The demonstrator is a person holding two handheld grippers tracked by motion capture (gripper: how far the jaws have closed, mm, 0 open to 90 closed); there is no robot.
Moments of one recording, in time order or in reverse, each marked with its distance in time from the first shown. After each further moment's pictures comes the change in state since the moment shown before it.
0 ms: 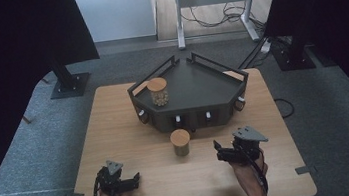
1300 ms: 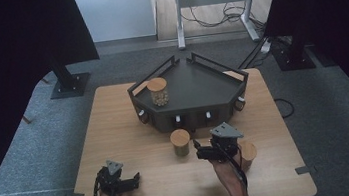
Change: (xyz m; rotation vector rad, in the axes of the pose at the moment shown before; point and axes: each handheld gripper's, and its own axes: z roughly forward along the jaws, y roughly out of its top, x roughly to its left) left arm 0.000 0.000 0.000 0.001 0.000 0.000; right arm 0.043 0.016 0.031 -0.011 0.078 -0.037
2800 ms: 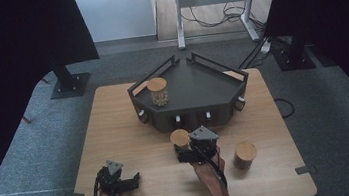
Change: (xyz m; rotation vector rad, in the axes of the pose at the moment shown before) left arm 0.000 0.000 0.000 0.000 0.000 0.000; right arm 0.041 -0.009 0.049 0.020 0.061 -0.021
